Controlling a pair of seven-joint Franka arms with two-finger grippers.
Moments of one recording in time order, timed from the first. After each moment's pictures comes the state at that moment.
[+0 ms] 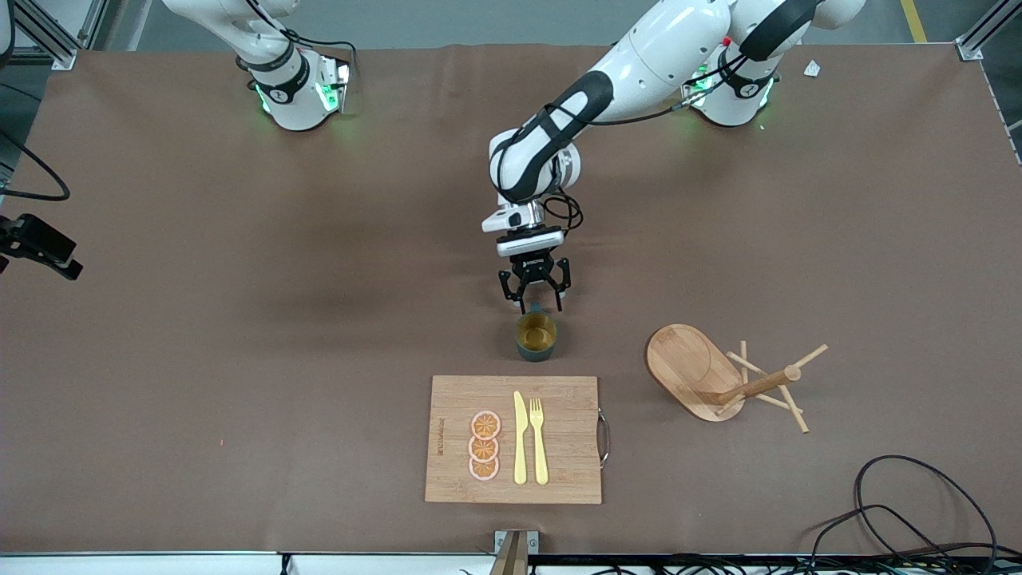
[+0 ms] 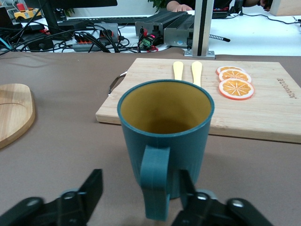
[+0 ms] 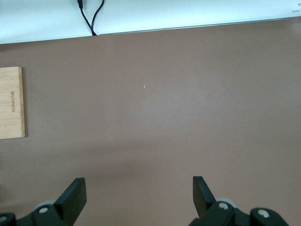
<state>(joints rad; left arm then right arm) -0.64 0.81 -0.37 -1.76 1.76 2.02 -2.36 -0.01 0.08 -0.07 -1.50 -0.01 1.76 0.01</state>
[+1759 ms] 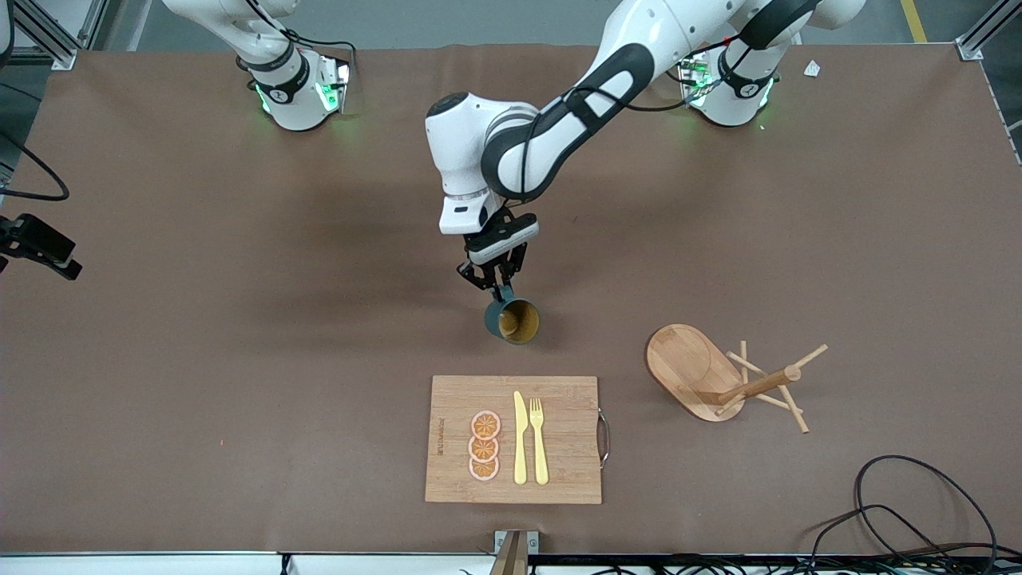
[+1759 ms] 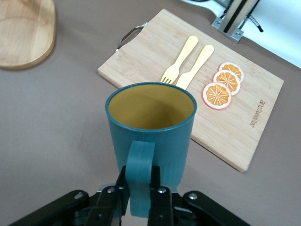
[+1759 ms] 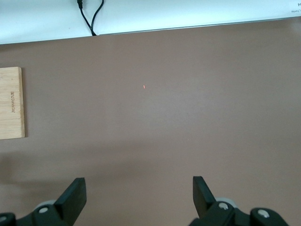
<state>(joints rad) -0.62 0.73 -0.44 -1.39 0.92 2.05 -2.05 -0.01 0.08 -0.07 -1.50 -0.01 1.76 0.01</state>
